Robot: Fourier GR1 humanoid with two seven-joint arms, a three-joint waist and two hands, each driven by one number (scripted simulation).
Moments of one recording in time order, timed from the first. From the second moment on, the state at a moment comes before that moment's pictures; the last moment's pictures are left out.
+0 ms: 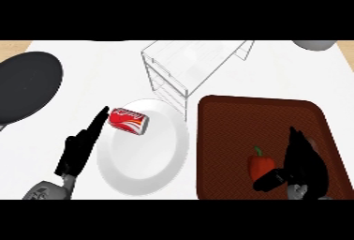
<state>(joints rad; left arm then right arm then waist) -0.11 0.43 -0.37 -1.34 0.24 0.17 -0.01 -0.03 -0.32 0.35 -1.79 0.81 0.06 1.25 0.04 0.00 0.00</state>
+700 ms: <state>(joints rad) -0.08 0.43 -0.34 -1.34 0.23 0.16 -0.02 -0.09 -0.08 0.29 -1.69 1.06 0.21 1.24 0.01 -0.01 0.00</state>
